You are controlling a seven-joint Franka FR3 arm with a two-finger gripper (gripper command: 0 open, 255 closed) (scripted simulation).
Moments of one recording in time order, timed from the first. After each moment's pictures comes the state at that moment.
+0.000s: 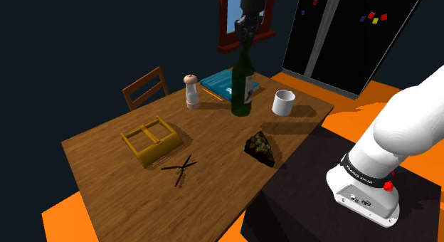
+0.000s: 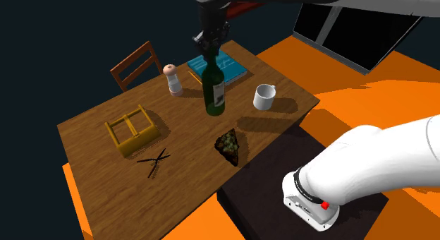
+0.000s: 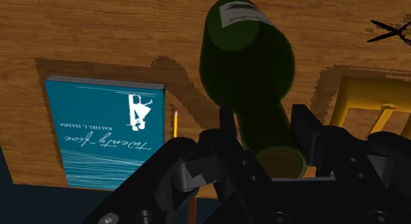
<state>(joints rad) -0.06 -0.29 0.17 -2.07 0.06 1.88 -0.05</state>
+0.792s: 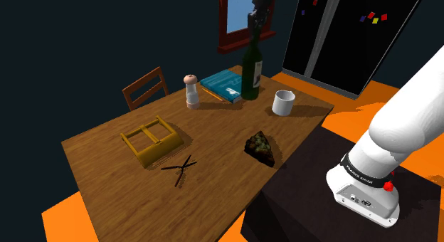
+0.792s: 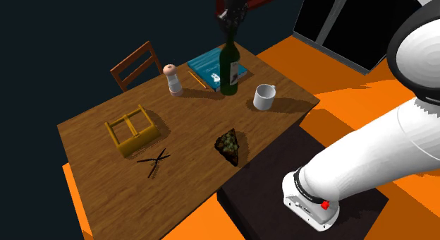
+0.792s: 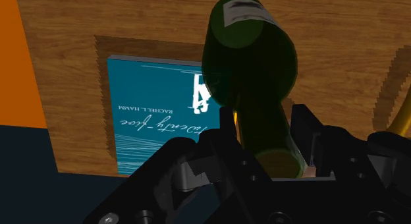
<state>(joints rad) -0.16 -0.09 0.02 -1.88 0.04 1.87 -0.29</state>
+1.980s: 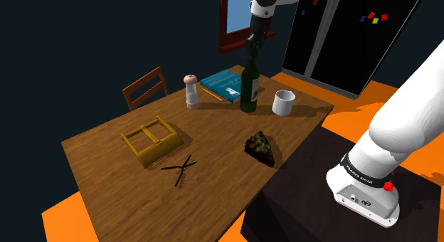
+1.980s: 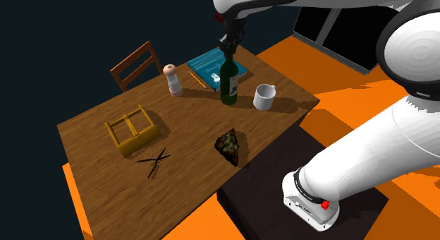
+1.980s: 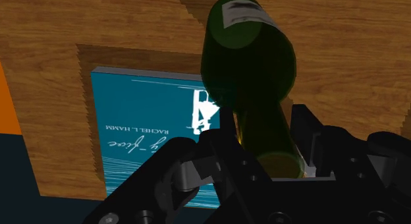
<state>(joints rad) -0.16 -0.05 0.02 -2.05 0.04 2.09 -0.30</state>
